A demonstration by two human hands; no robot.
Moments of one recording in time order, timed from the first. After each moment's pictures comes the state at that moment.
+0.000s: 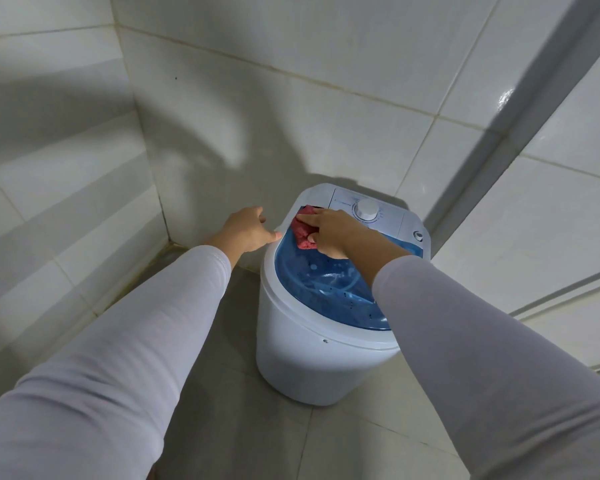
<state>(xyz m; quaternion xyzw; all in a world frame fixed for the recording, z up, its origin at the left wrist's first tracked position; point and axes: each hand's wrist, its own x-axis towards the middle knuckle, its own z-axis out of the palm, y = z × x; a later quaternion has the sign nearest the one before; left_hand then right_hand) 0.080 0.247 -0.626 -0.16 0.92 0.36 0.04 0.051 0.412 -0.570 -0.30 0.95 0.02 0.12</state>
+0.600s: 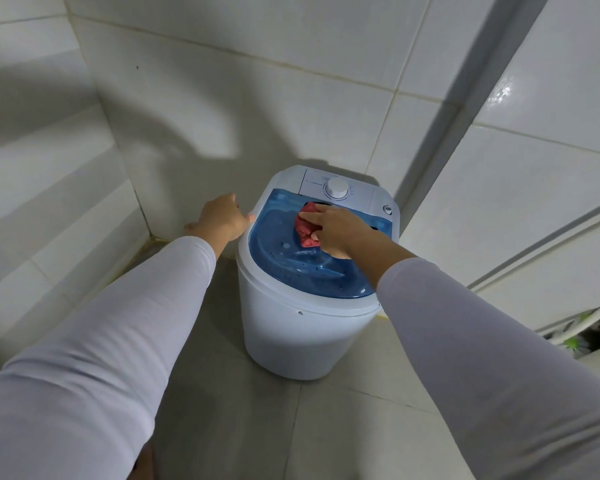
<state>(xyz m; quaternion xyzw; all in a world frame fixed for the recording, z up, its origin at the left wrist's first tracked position) 0.079 0.255 -0.639 -0.22 0.93 0.30 0.02 0.069 0.470 -0.582 -0.27 0.96 0.00 0.10</state>
